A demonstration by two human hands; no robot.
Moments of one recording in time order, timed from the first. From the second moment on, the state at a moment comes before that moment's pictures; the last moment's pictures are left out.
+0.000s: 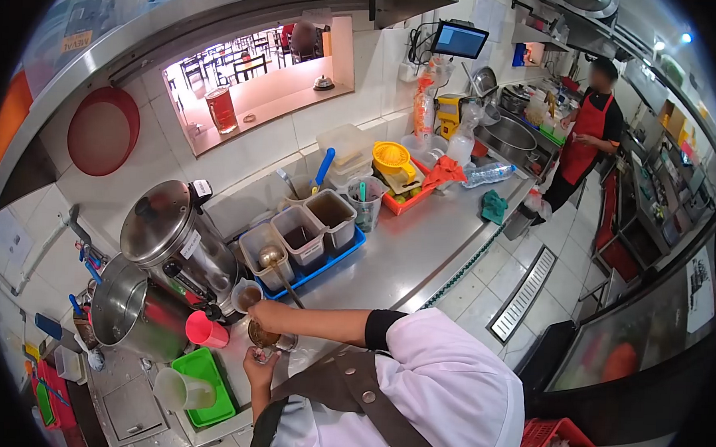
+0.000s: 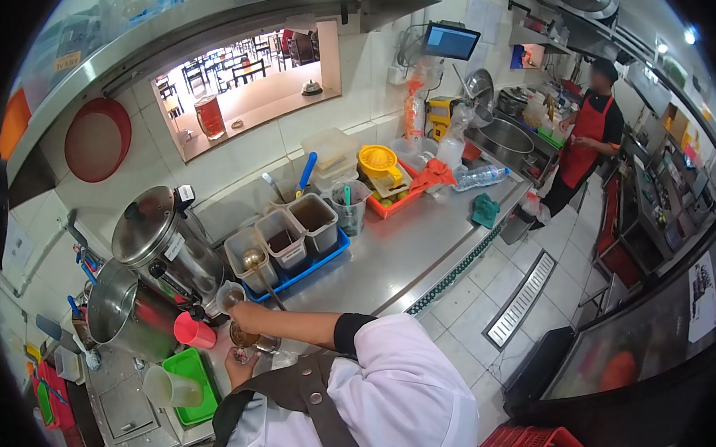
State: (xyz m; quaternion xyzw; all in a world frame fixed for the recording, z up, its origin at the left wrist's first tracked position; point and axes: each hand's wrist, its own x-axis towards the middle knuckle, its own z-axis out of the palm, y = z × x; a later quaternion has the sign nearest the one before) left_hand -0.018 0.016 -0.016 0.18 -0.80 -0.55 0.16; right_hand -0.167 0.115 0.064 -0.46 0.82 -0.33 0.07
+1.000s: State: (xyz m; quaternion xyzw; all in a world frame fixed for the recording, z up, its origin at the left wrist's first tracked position) left_hand -0.013 0.040 -0.012 0.28 -0.76 -0.54 0.22; right_hand -0.251 0.277 0.217 -0.22 0.75 -0.59 -0.21
